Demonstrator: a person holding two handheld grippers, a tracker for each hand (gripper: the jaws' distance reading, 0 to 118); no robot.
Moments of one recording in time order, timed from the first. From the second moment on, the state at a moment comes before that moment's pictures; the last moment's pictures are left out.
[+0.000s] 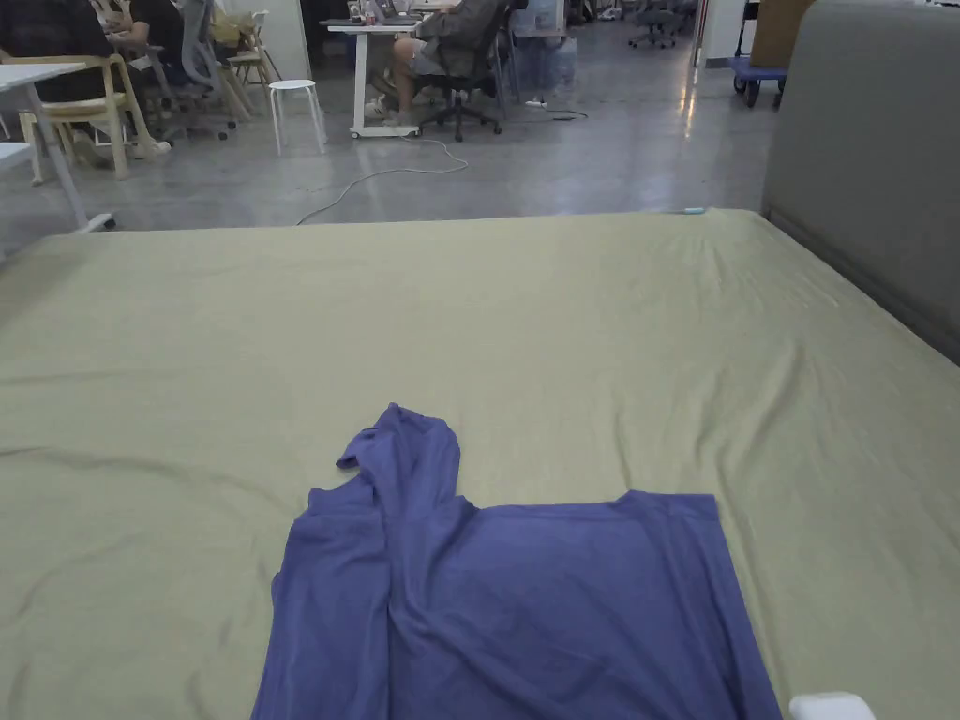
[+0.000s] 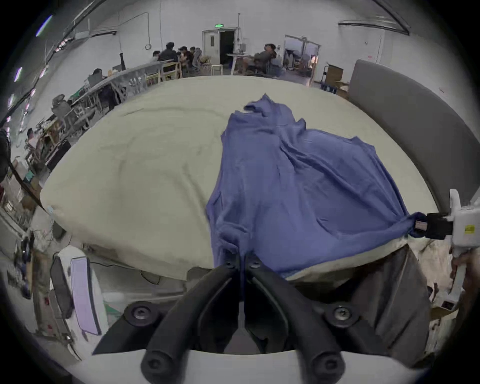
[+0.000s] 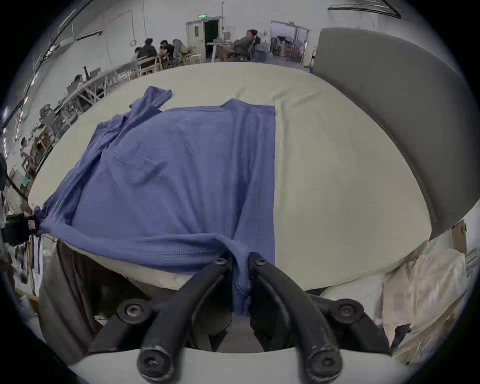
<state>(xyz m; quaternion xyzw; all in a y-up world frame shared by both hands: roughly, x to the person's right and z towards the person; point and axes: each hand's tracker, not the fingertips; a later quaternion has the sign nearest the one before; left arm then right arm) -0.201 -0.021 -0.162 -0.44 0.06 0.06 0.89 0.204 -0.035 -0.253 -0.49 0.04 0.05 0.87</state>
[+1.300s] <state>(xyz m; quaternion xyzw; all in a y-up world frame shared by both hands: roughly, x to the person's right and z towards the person) -0.204 -0.023 -0.706 -0.47 0.02 0.05 0.88 0.171 -0.017 -0.328 -0.51 0.05 0.03 0.86</state>
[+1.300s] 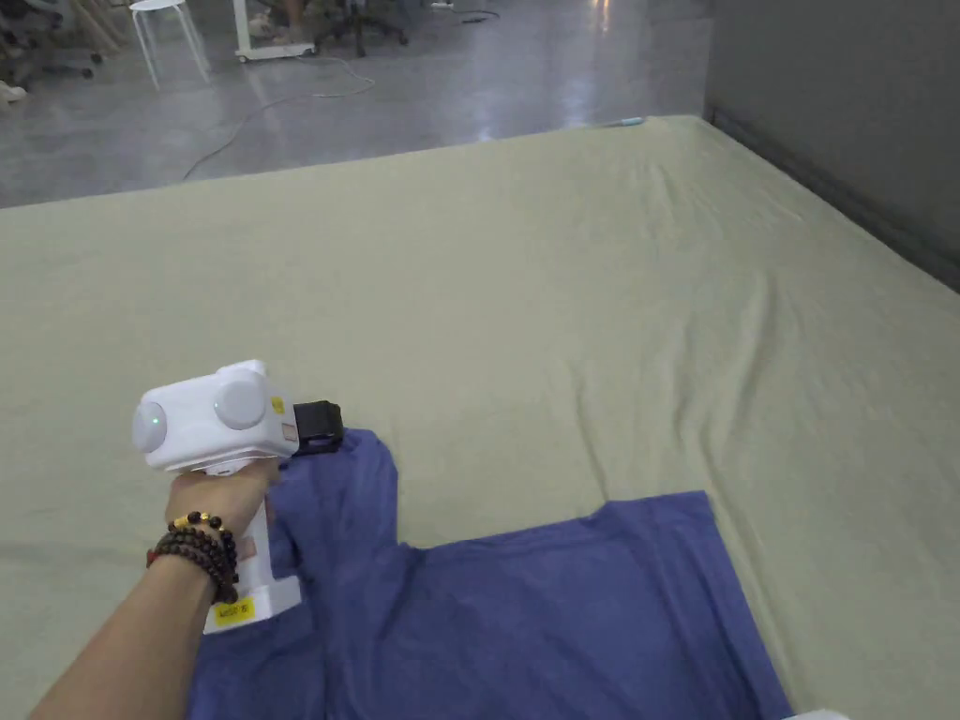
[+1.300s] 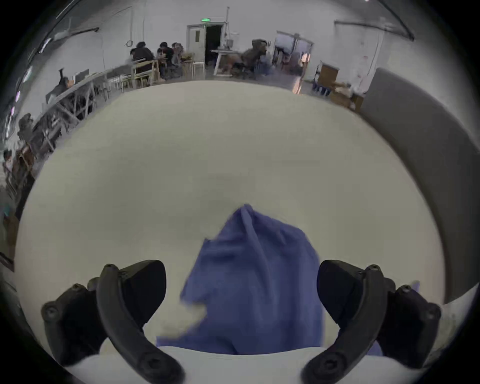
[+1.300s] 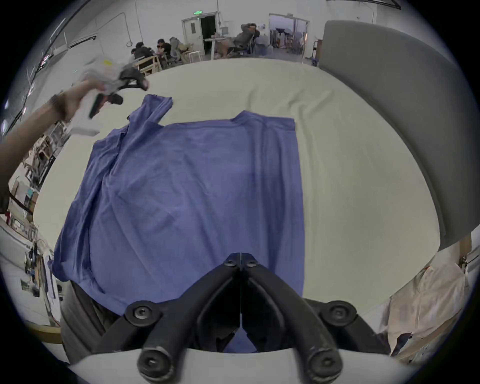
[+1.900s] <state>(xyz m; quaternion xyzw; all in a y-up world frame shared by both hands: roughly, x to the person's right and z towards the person) -0.201 -0.003 -0.715 -0.50 0.00 0.08 0.86 0.189 -0.018 -0.322 -0.52 0.04 0.01 0.85</state>
